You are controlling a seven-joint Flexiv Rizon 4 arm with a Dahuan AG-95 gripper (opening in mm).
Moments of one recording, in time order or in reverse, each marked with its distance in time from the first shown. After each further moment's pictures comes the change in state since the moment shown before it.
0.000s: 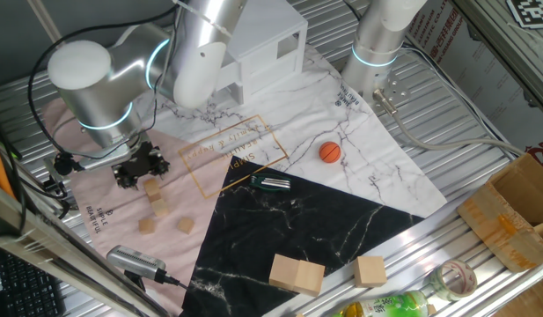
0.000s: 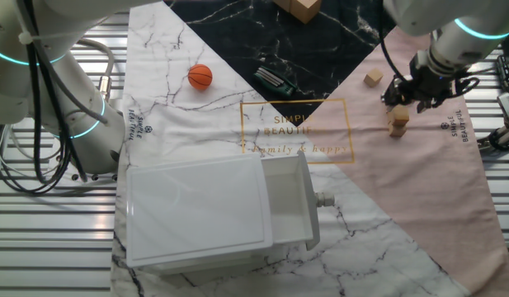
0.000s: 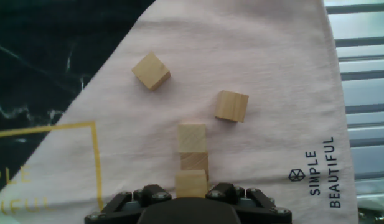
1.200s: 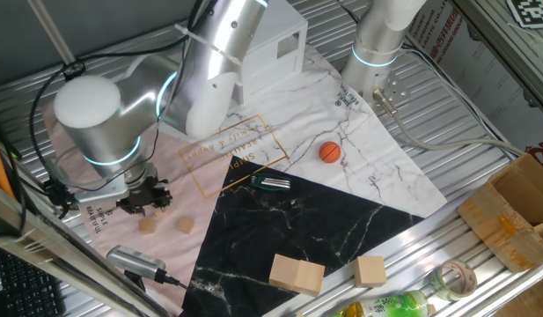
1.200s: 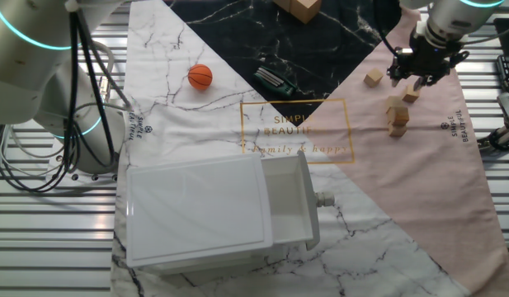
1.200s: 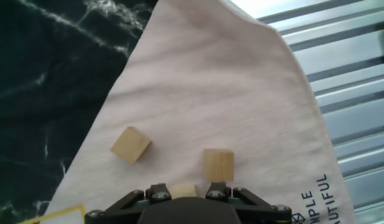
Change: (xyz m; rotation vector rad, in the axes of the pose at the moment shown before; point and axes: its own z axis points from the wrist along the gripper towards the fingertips) arm -0.068 -0.014 0.016 0.014 -0.016 0.177
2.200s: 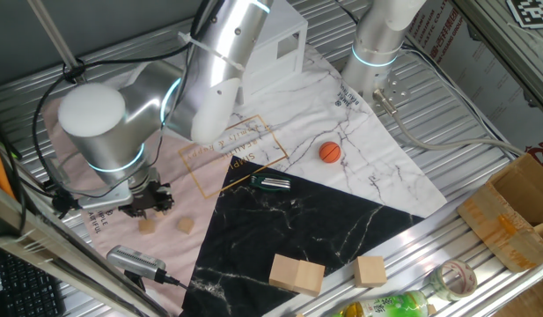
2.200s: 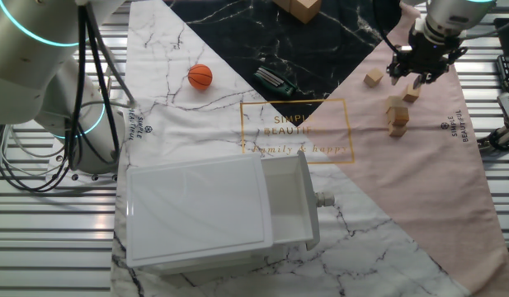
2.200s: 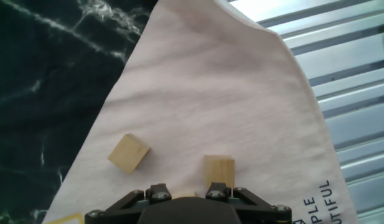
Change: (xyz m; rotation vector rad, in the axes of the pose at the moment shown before) arm -0.002 0.004 0.002 0.029 0.025 -0.021
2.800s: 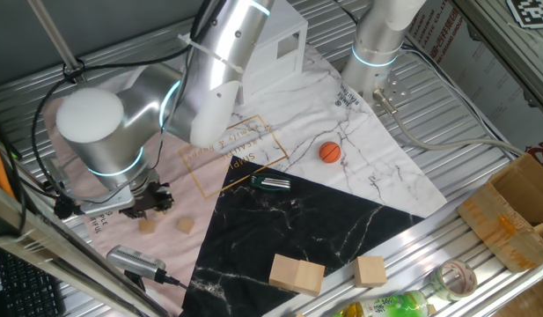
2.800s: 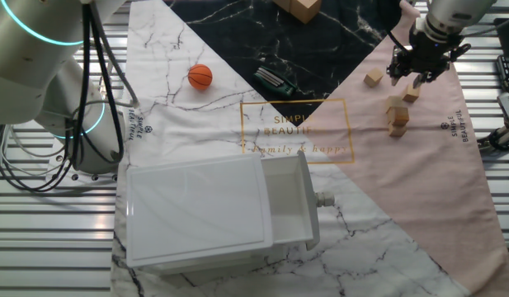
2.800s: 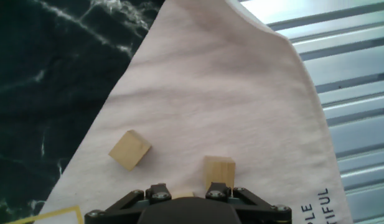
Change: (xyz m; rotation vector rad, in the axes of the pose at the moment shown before) arm -0.001 -0.002 0.001 -0.018 0.010 -0.034
